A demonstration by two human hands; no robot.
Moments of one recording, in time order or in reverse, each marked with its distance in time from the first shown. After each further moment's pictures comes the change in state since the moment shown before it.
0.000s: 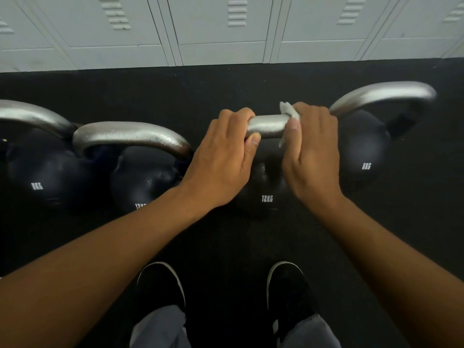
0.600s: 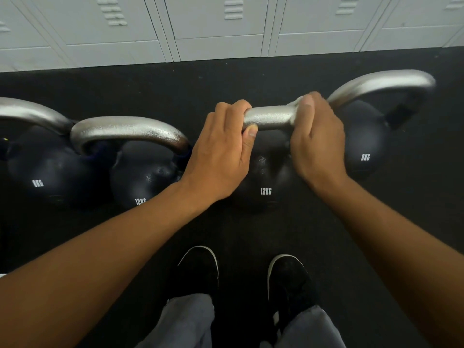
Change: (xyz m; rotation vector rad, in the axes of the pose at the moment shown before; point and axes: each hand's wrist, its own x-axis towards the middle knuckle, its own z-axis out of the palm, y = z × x) left_hand 0.000 0.003 0.004 0.014 0.049 -0.013; right_hand 0.013 0.007 -0.003 0.095 -0.030 0.182
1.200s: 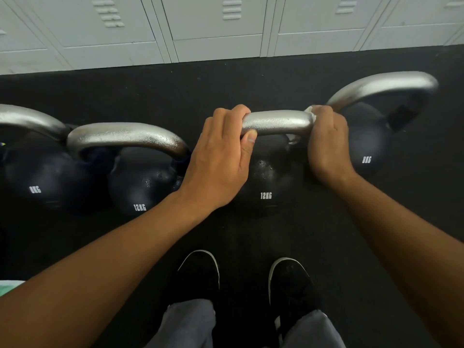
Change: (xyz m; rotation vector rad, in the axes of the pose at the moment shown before) left_hand -0.002 0.002 0.001 -0.015 0.023 -0.014; right_hand 0.015 0.010 -0.007 0.362 -0.083 0.352
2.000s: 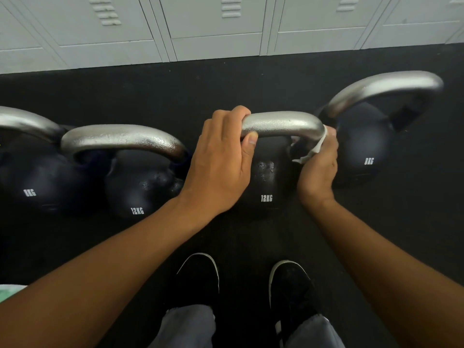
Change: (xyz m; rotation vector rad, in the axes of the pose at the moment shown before) left_hand -0.001 0.003 0.002 -0.018 0.010 -0.028; right_hand -0.026 0.028 0.025 0.315 0.229 0.220
